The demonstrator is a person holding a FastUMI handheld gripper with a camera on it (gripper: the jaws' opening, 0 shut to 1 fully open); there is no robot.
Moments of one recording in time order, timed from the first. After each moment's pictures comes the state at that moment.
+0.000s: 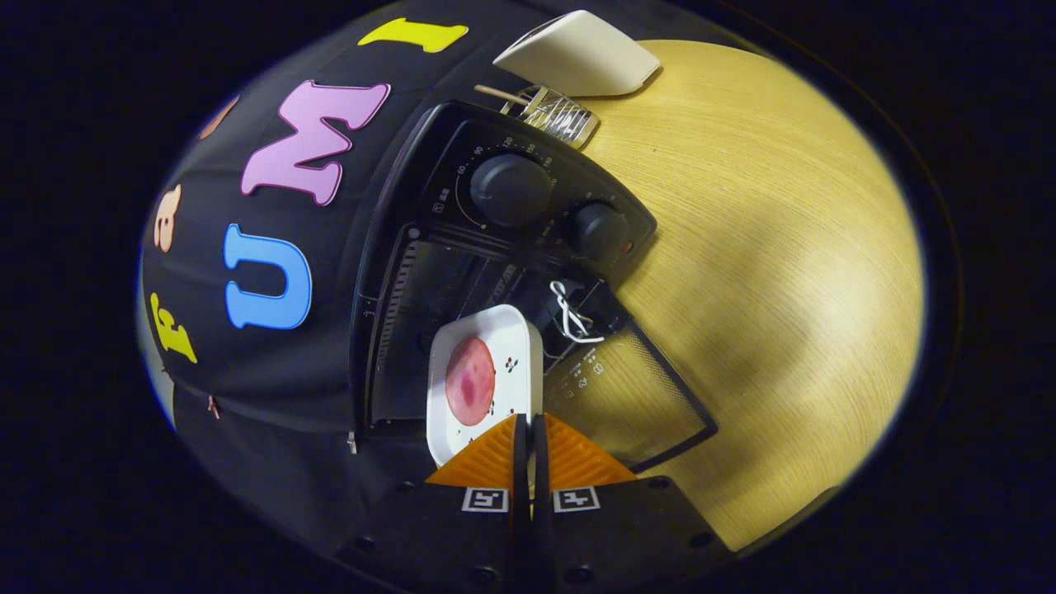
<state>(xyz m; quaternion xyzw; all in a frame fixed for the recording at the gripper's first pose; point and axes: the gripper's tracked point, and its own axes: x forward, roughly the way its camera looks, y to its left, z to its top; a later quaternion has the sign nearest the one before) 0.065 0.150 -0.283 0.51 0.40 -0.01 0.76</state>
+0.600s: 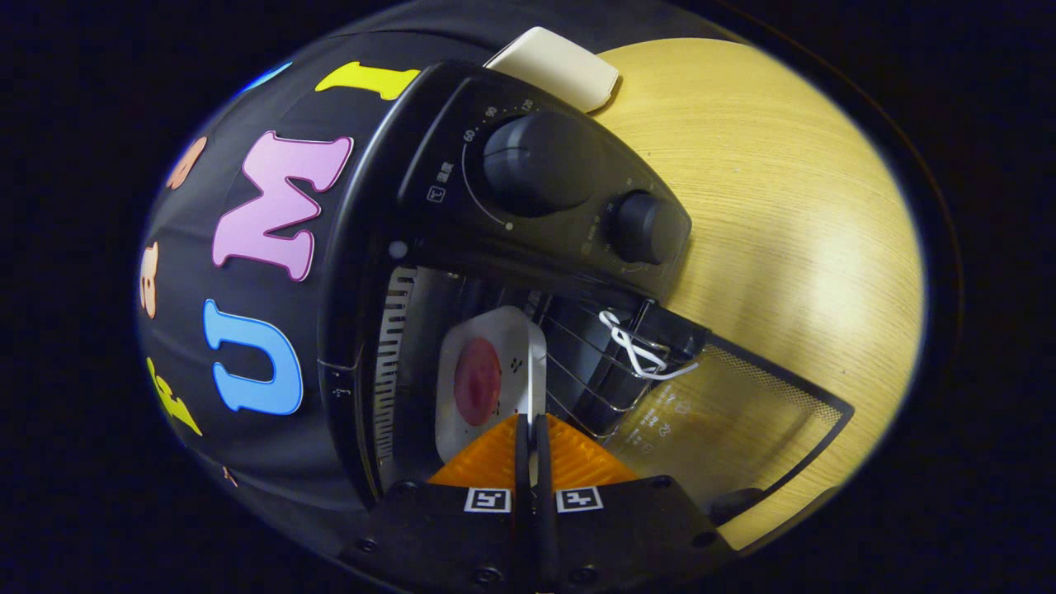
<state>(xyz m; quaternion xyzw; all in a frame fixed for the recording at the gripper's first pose) 0.140 0.169 -0.295 0.57 0.31 -0.12 0.75</state>
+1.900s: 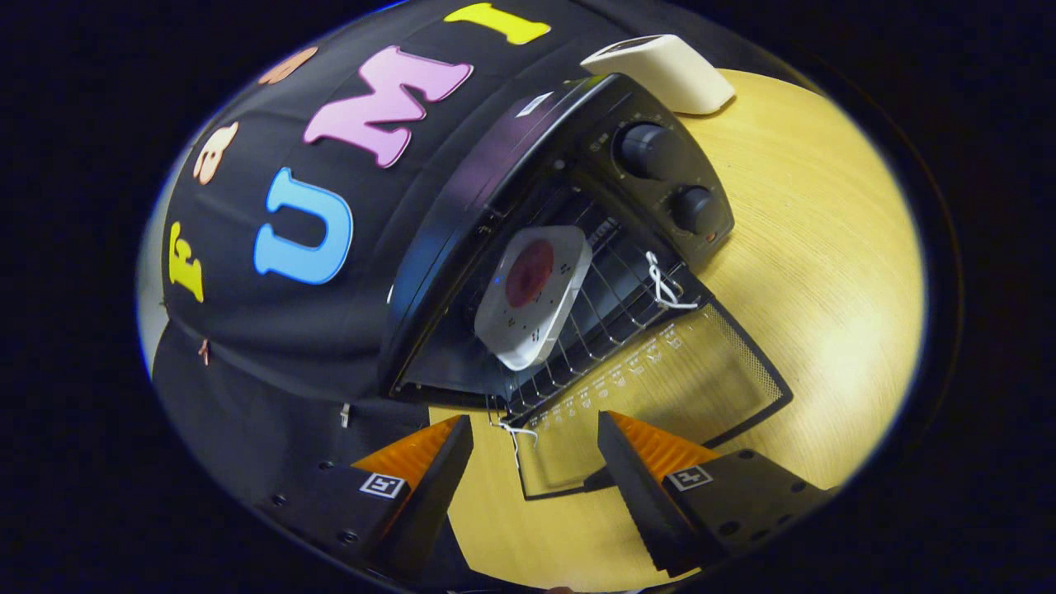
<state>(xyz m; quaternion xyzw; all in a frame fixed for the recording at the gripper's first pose) 0.043 0.206 -0.252 0.43 0.38 0.07 0.81</state>
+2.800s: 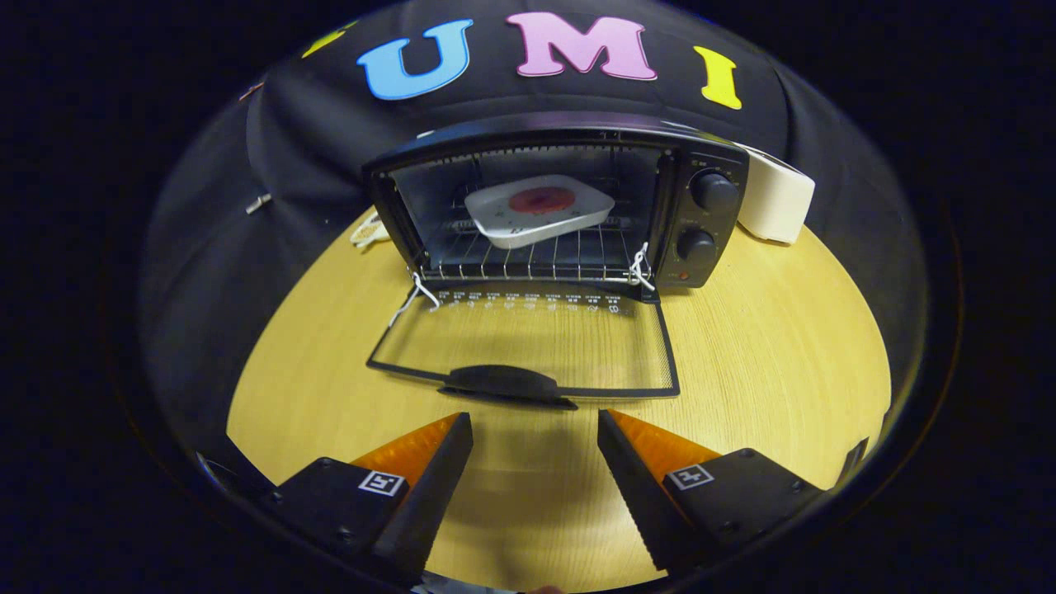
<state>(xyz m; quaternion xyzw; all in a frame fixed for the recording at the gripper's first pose) -0.043 0.170 -0.324 0.00 0.41 0.09 0.91</state>
